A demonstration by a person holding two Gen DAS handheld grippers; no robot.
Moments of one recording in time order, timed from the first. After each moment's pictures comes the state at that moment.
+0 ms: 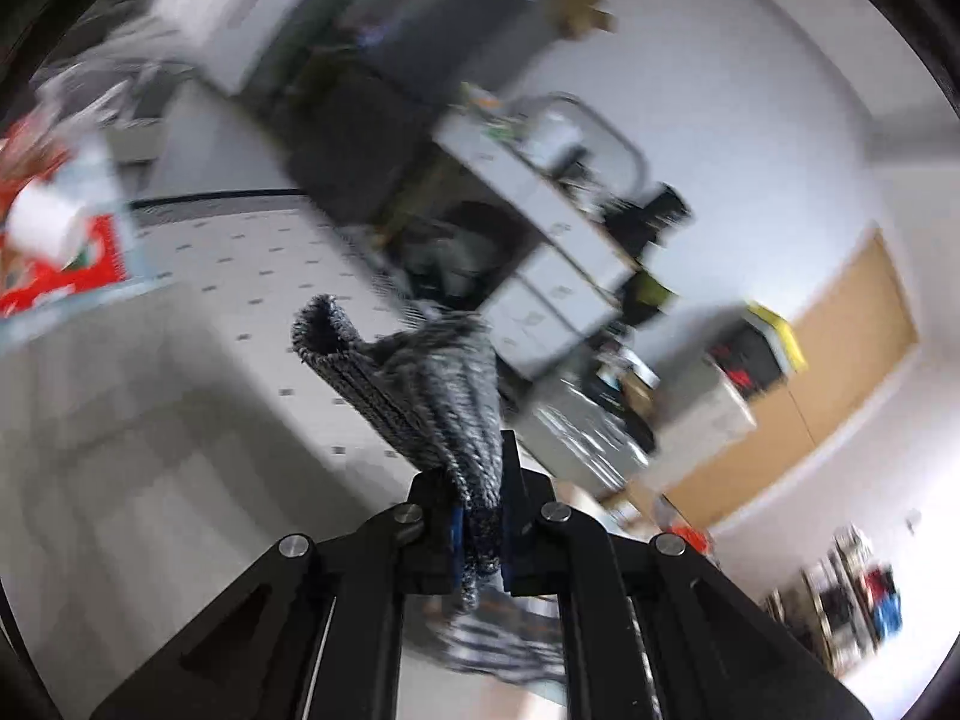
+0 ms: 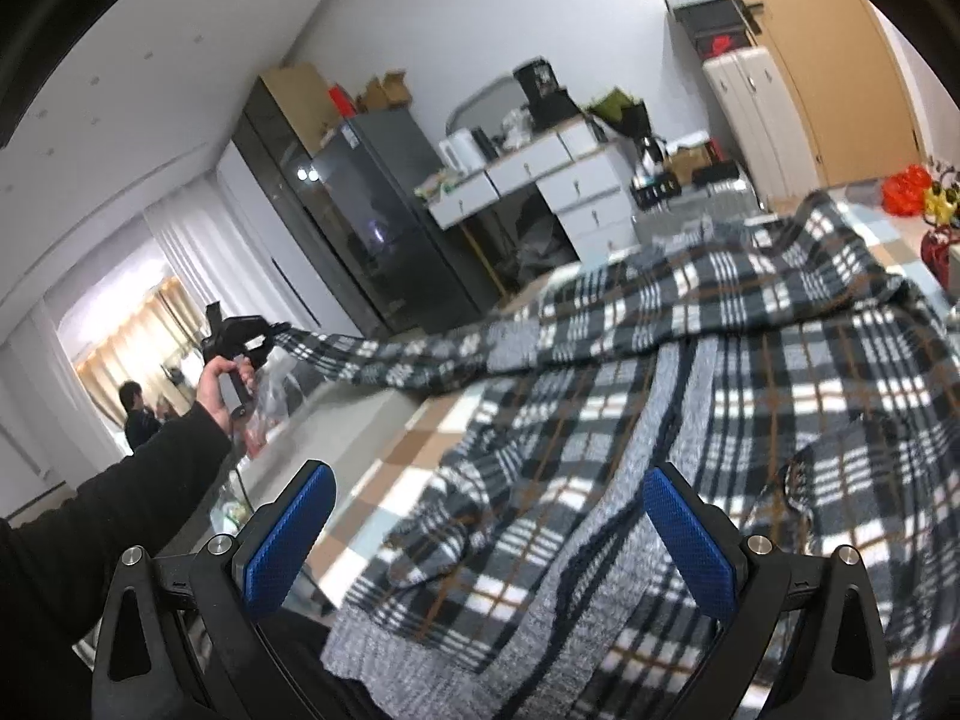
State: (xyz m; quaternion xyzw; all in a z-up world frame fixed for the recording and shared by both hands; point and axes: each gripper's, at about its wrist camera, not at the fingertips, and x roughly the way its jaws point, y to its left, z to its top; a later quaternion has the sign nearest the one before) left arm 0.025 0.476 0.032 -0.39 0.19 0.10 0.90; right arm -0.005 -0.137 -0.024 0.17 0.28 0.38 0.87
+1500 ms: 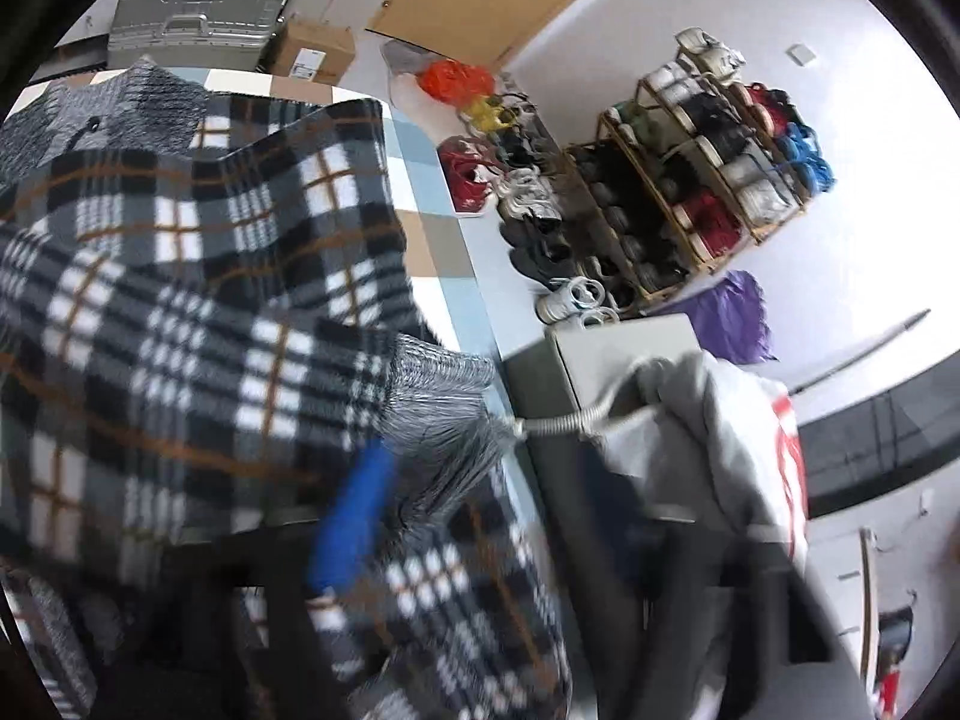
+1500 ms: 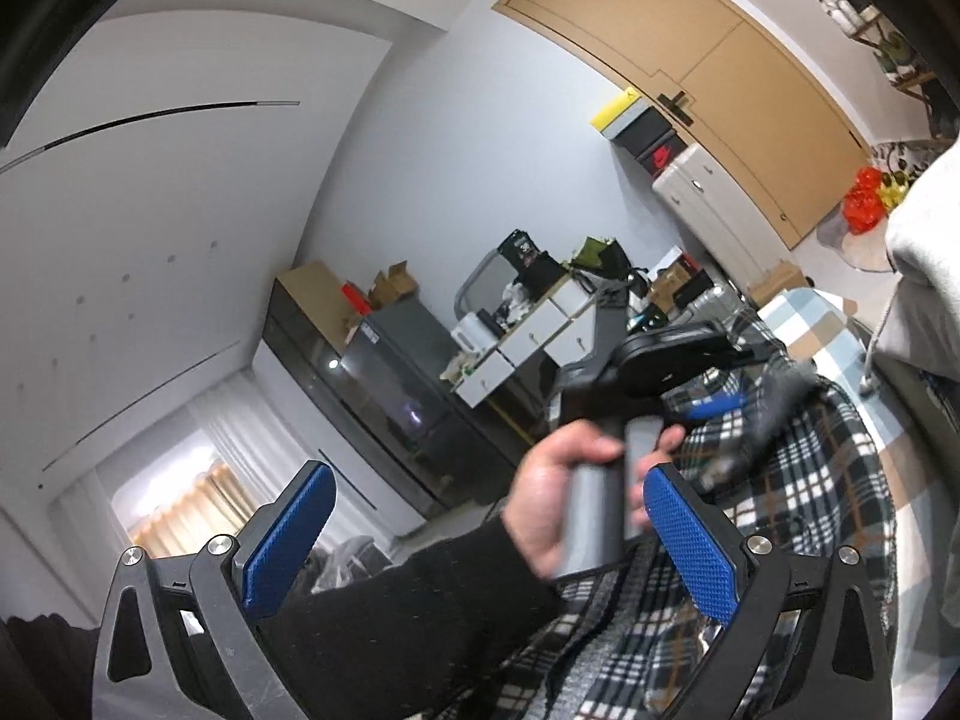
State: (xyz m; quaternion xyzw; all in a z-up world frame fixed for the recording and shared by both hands) left arm 0.186 -0.031 -0.041 -0.20 0.52 -0.30 0.77; right arm -0.019 -0.290 0.013 0.35 0.13 0.35 0.86
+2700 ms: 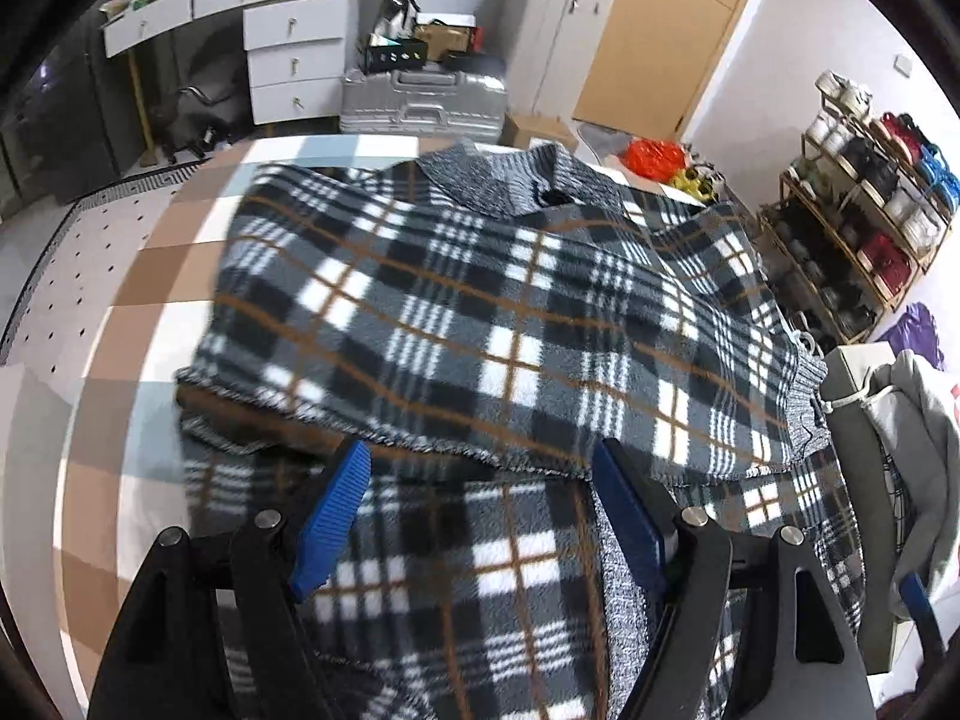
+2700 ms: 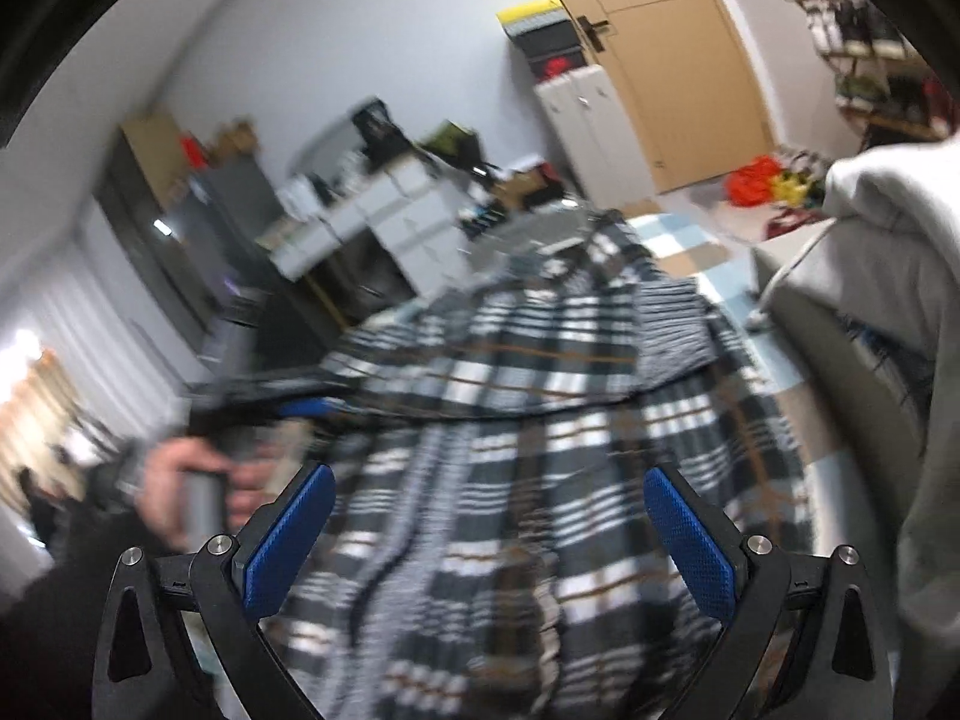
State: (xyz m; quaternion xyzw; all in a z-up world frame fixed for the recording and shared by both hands) left arm 0.105 0.128 -0.048 -0.09 0.47 -0.07 0.87; right arm 0.047 -0.227 -0.030 0.16 0.32 0.17 0.92
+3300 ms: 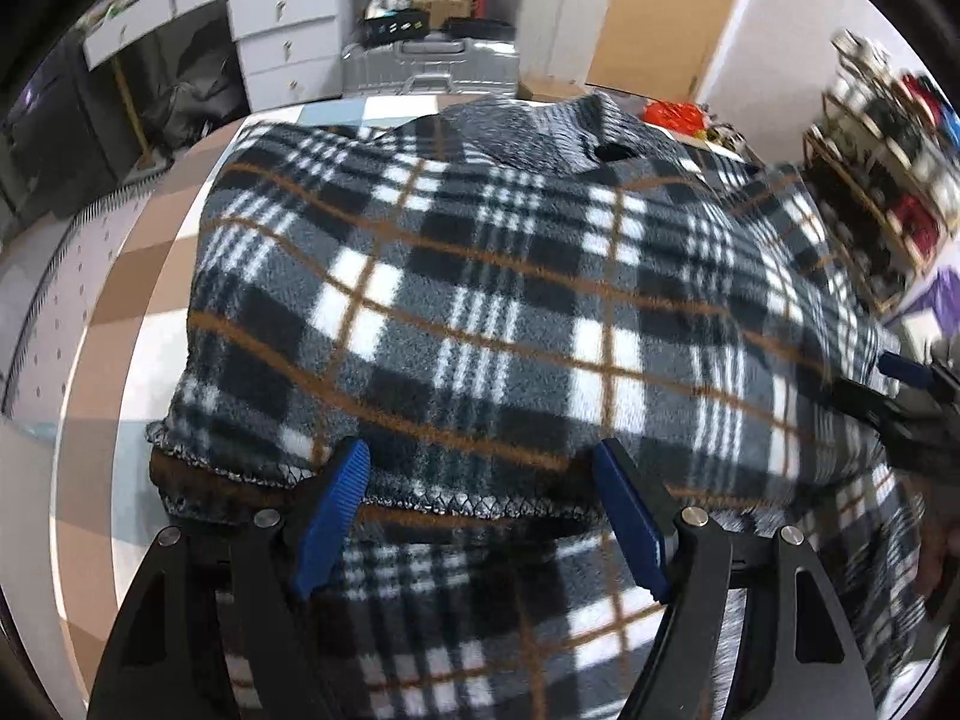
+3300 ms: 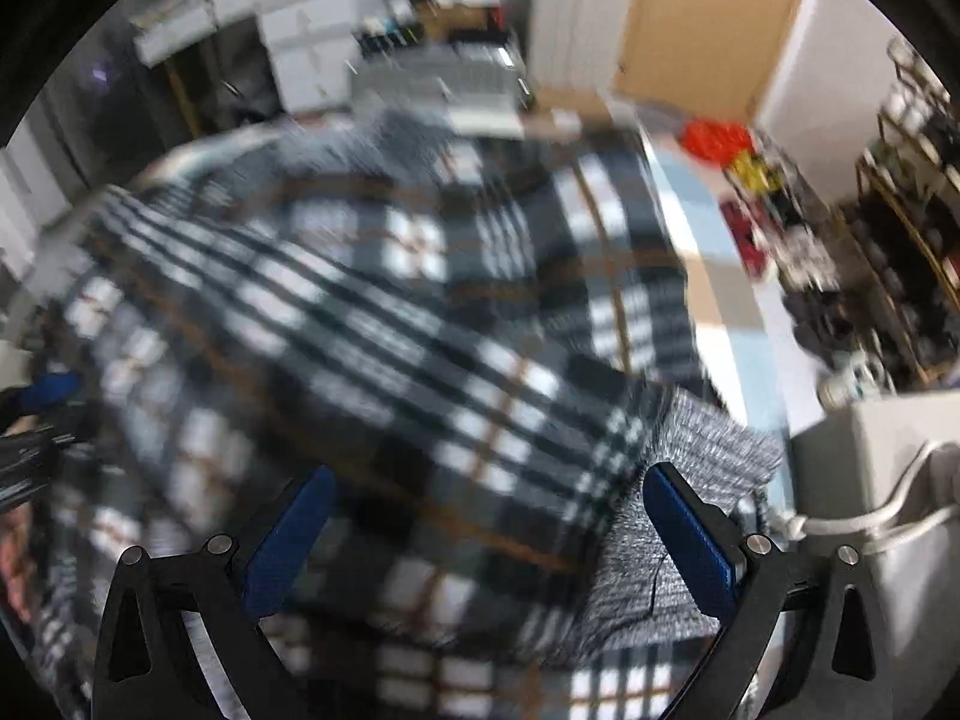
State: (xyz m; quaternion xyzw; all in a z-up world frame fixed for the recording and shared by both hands) left arm 0.143 0.148 -0.085 -0.03 0.50 -0.07 0.86; right arm 0.278 -0.159 -0.097 -0.06 0.52 0.05 0.85
